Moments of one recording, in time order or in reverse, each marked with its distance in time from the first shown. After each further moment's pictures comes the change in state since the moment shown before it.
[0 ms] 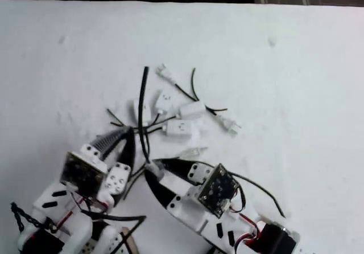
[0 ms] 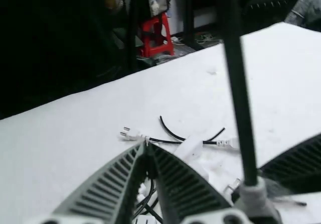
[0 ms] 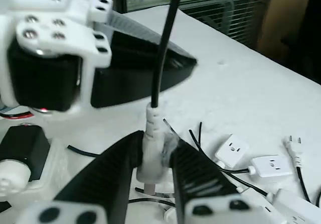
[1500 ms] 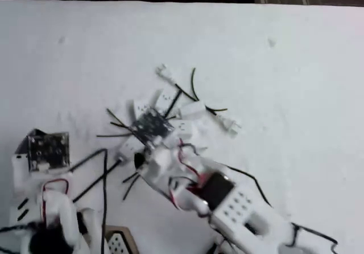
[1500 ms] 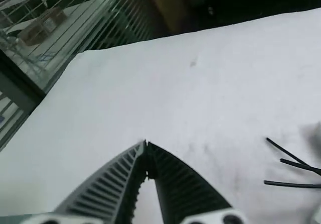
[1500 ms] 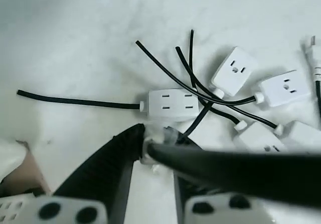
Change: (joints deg) left arm -53.5 -0.1 8.4 -2.4 -14.6; right arm 6.1 53.6 -10.9 -14.2 -2.9
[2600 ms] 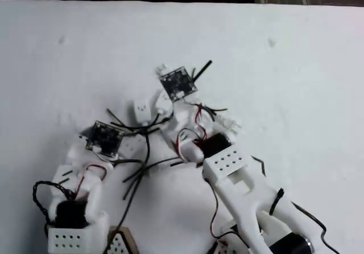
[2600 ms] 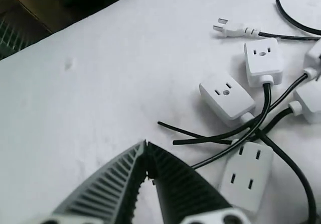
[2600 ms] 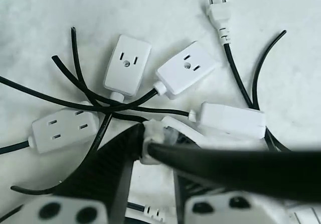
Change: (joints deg) left arm 24.9 0.8 22.4 -13.6 -1.9; right arm 19.3 19.9 -5.5 -9.8 0.0
